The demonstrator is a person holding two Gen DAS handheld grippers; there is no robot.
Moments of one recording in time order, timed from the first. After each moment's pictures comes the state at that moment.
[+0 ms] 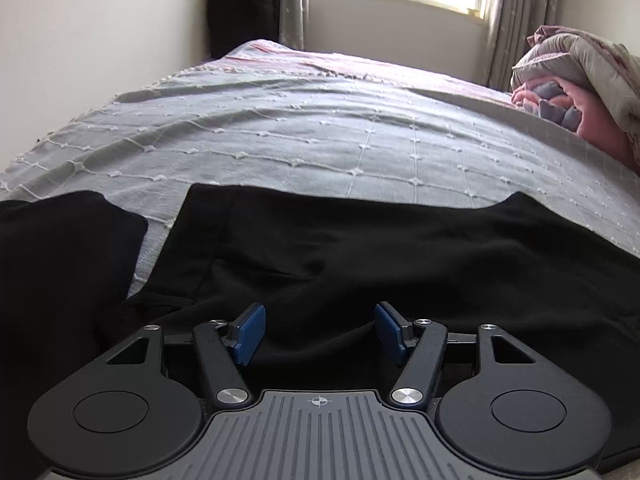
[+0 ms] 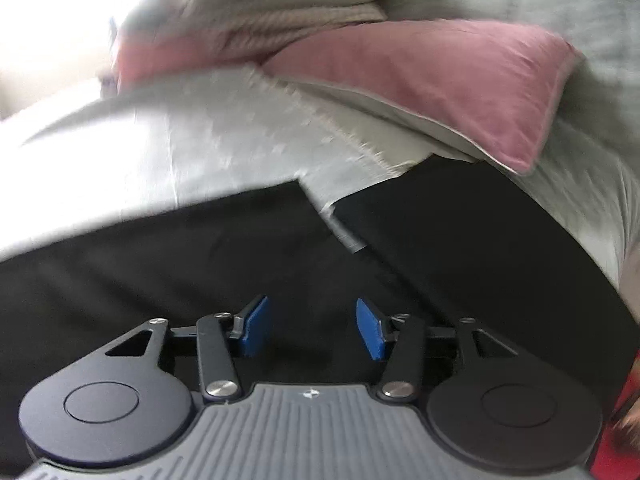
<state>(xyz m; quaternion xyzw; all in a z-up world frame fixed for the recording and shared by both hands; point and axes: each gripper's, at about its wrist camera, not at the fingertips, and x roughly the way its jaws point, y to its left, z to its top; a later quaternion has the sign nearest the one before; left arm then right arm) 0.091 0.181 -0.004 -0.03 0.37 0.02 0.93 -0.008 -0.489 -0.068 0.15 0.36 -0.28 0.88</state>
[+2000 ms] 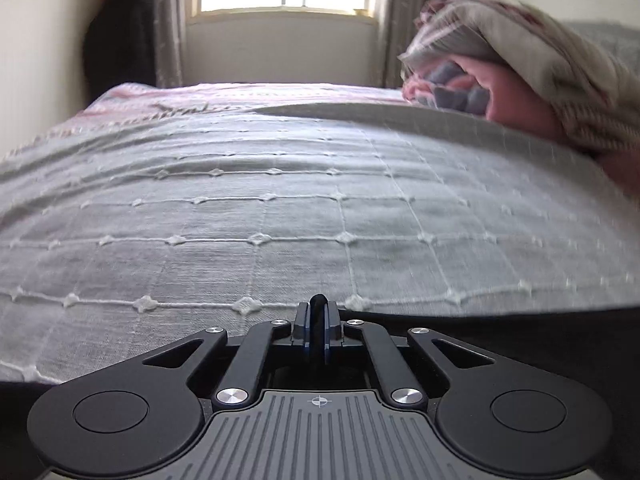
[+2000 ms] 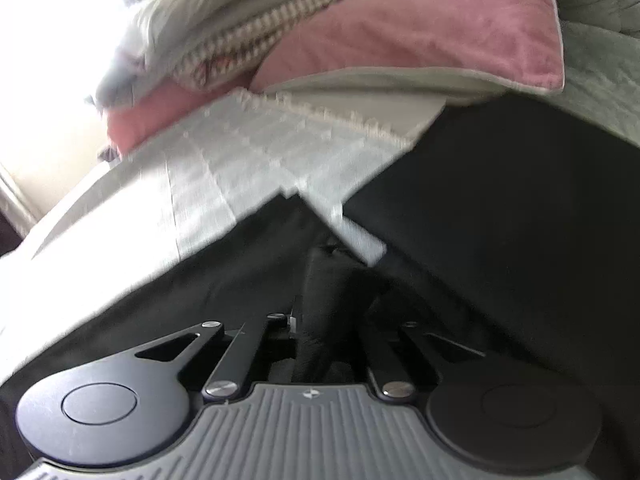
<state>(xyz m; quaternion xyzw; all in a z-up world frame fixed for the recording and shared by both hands) 0.253 -0.001 -0.038 0.01 0.32 -0.11 0.94 0.005 -0.538 -0.097 0.28 0.29 -0.25 0.88</state>
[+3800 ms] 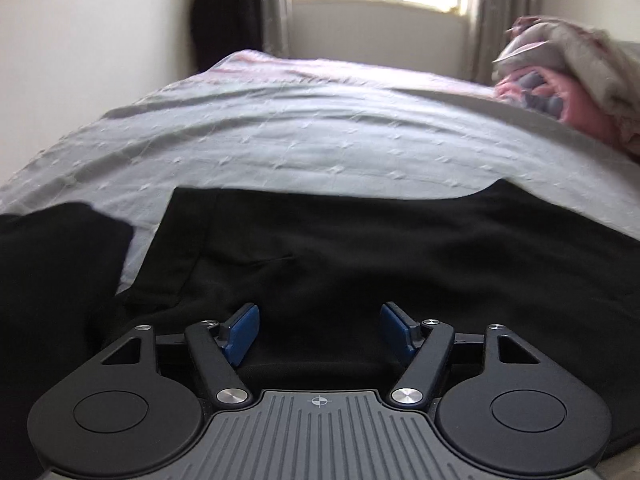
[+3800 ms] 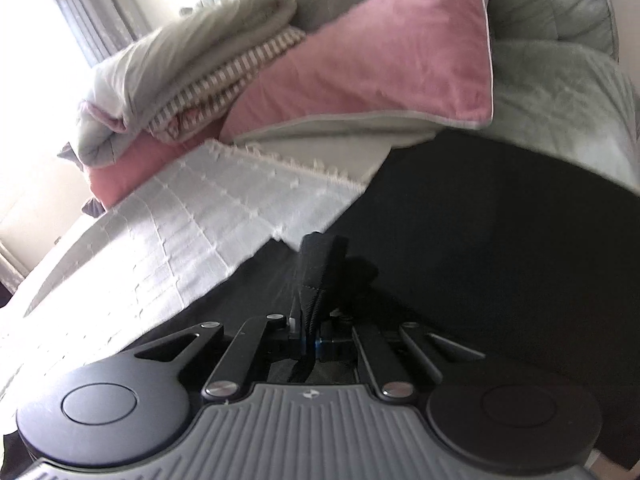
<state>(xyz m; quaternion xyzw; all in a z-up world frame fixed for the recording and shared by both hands) 0.082 0.162 -0.006 0.00 0.35 0.00 0.94 -0.033 -0.525 -0.058 0.30 0.25 -0.31 0.87</state>
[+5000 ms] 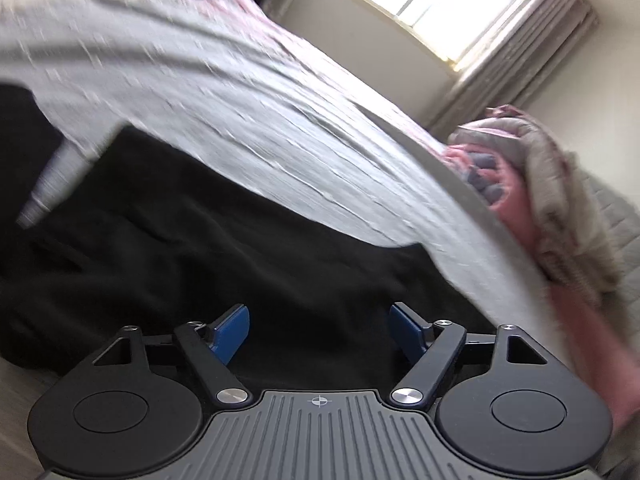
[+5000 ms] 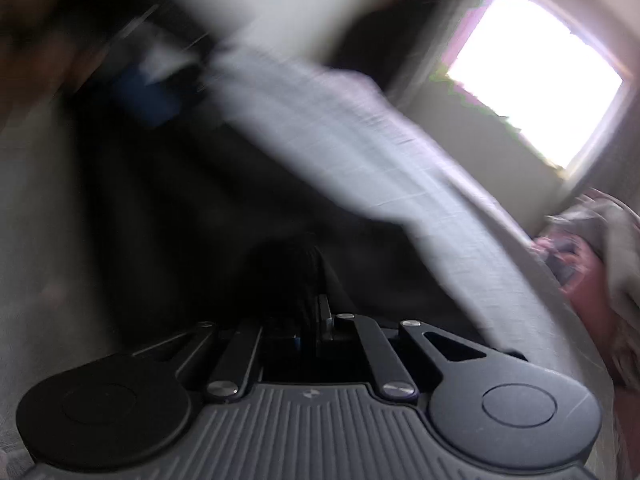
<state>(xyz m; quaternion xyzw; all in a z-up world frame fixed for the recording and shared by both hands) 0.108 0.211 -0.007 -0.27 0.37 -0.11 0.88 0.063 0.013 -0.121 -0.32 0.26 0.21 0.89</state>
